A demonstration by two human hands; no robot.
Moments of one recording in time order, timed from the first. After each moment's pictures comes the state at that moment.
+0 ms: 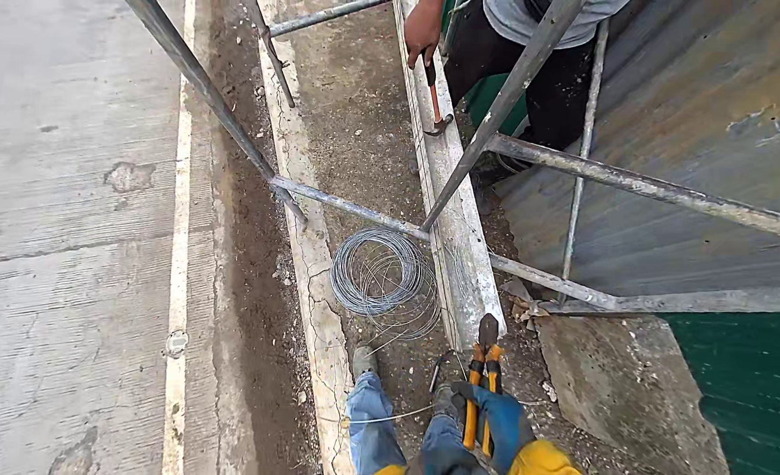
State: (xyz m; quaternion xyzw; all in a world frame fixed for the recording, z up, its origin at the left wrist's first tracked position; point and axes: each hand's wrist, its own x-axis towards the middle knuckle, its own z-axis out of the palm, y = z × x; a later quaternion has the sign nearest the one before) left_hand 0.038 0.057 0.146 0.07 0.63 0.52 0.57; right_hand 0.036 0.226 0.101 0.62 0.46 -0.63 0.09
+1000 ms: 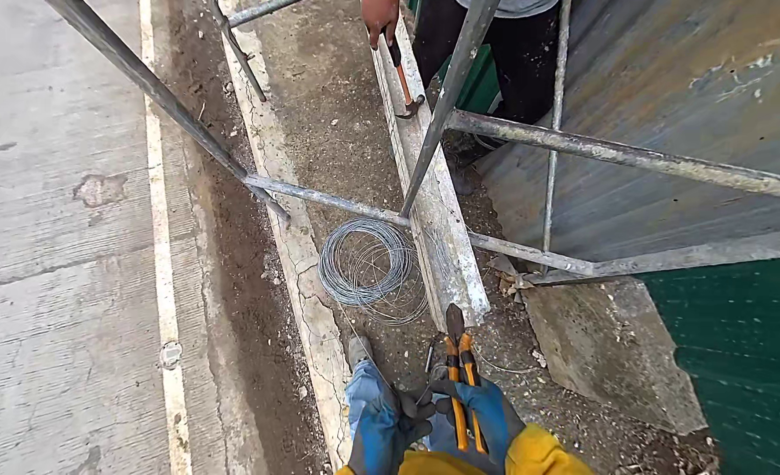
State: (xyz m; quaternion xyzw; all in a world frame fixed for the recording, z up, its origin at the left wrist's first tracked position) left_hand 0.029 0.039 0.092 -0.21 0.36 0.80 0.42; right_hand 0.062 0.235 0.102 0.55 0.45 -0.68 0.19
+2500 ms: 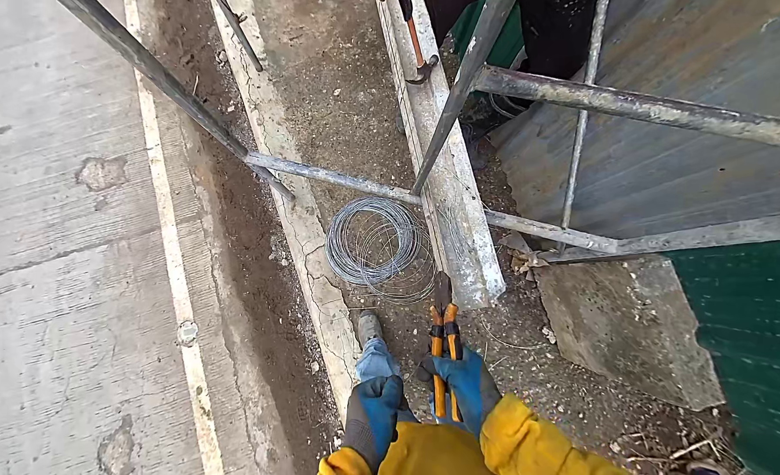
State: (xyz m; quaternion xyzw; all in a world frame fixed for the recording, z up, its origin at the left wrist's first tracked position) left_hand -0.007 0.014 0.112 -0.23 0.69 0.47 0.49; right_hand 0.021 0.193 0.106 0.53 0.49 -0.67 0.19
